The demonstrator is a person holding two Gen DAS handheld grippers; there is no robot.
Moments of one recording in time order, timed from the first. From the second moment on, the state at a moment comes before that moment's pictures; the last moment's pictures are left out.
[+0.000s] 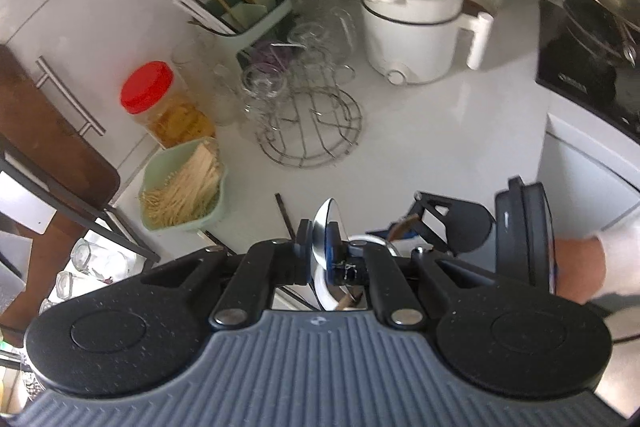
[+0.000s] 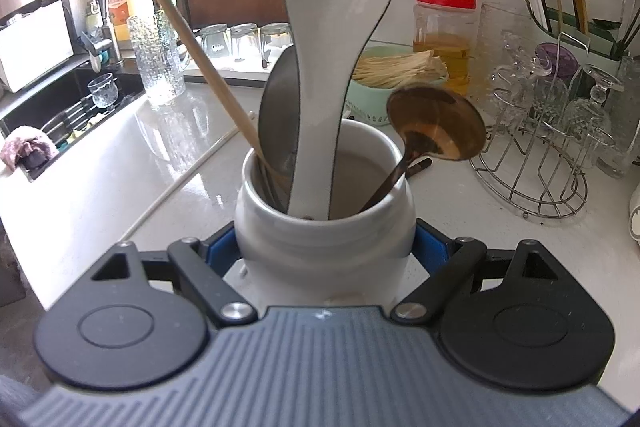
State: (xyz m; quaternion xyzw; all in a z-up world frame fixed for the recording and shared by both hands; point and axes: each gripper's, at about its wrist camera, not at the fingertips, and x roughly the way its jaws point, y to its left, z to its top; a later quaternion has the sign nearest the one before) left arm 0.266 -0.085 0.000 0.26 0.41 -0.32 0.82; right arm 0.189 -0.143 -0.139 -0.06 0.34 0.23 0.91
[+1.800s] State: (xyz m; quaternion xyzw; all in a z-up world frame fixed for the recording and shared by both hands) left arm 0.283 -0.106 -0.040 0.27 0.50 -0.35 0.74; right arm 0.189 -0.140 -0.140 -0.06 0.34 0.21 0.92
